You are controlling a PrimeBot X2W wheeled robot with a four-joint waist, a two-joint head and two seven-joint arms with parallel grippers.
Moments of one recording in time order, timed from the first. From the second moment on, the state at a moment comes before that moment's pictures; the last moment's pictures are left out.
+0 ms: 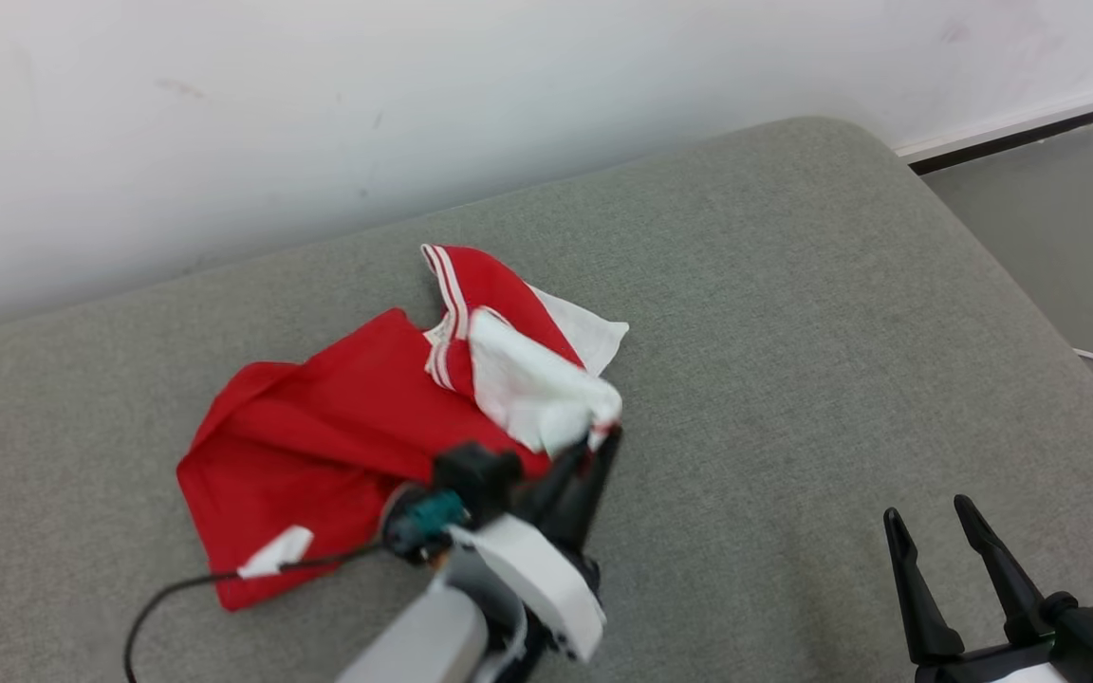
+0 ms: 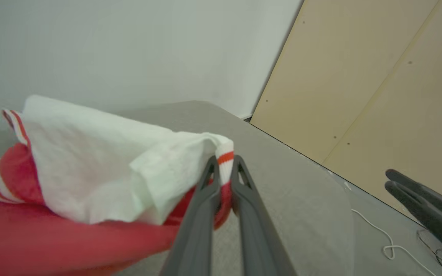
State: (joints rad) left arm -0.53 0.05 -0.65 0.48 -0.52 -0.07 -0.23; right arm -0.05 -0.18 0.17 0.18 0.34 0.13 -0.26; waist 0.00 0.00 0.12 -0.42
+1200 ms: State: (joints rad) left arm -0.40 0.18 -1.03 0.49 -0.61 -0.01 0.01; right arm -0.03 -0.17 0.17 0.19 0.34 0.13 -0.26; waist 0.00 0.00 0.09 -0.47
